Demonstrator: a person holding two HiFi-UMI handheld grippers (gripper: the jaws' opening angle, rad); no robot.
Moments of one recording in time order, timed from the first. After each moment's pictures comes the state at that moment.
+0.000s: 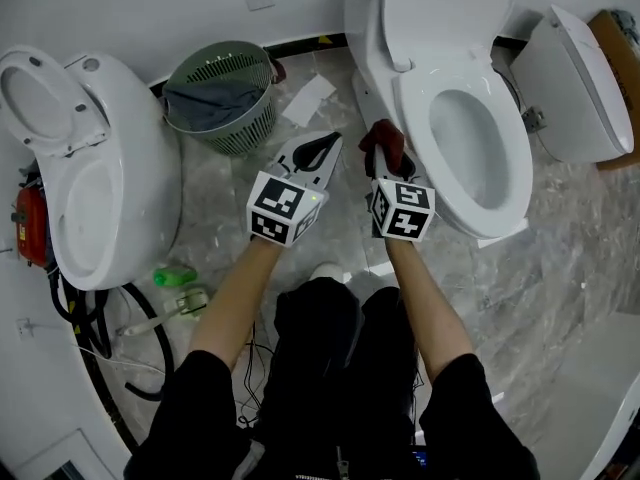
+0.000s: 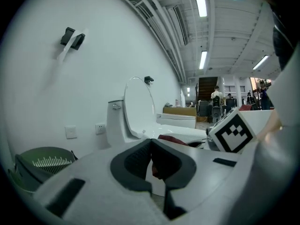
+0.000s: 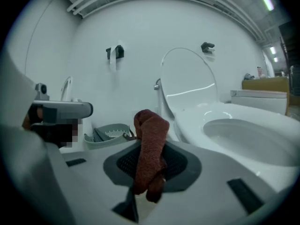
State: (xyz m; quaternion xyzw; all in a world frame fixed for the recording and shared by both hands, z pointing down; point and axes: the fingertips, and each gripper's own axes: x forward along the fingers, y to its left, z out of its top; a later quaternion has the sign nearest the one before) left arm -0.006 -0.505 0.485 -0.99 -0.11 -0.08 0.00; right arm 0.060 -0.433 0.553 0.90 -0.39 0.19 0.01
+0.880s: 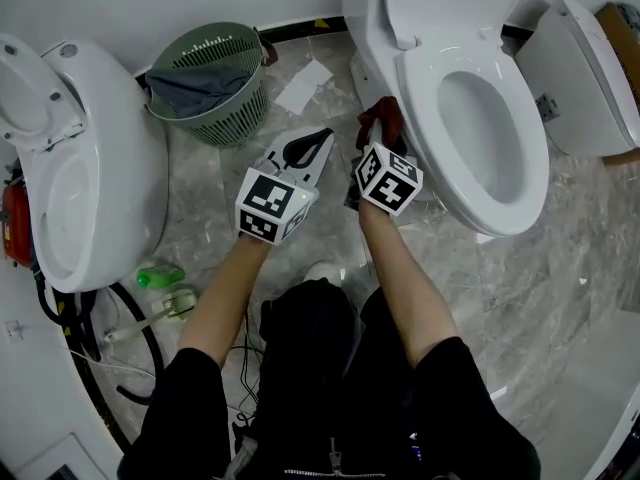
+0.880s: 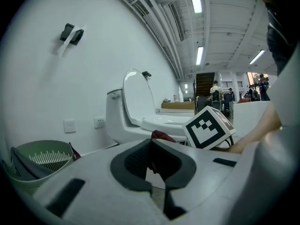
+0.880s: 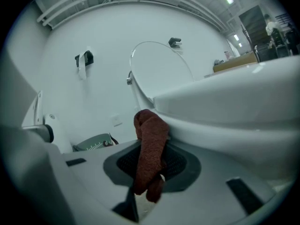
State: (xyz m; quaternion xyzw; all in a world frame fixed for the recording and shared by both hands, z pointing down) left arm -0.006 -0.510 0.553 -0.99 -0.11 -0.09 0.02; right arm 0.104 -0.444 0.625 0.93 -0.27 0.20 -0.11
